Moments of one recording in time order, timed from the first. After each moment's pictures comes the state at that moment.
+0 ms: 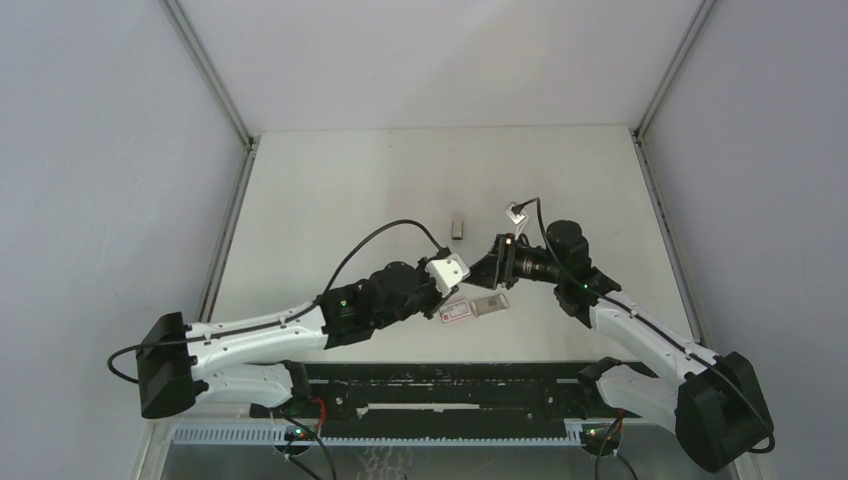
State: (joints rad) left arm -1.15 1.16 0.77 0.00 -0.20 0.09; right arm 0.47 1.03 0.55 0.18 -0.76 0.73
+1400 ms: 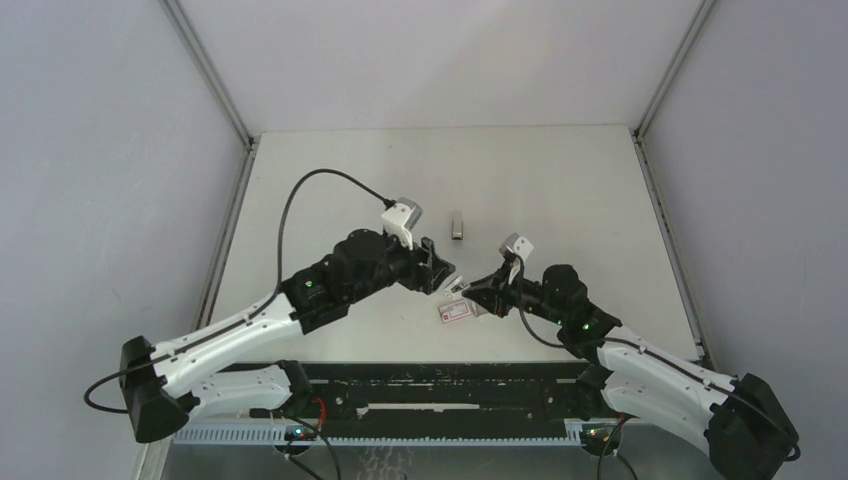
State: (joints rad) left arm -0.97 1.02 0.89 -0.16 -0.10 -0.41; right arm 0.68 0.86 0.35 0.28 -0.37 0.26
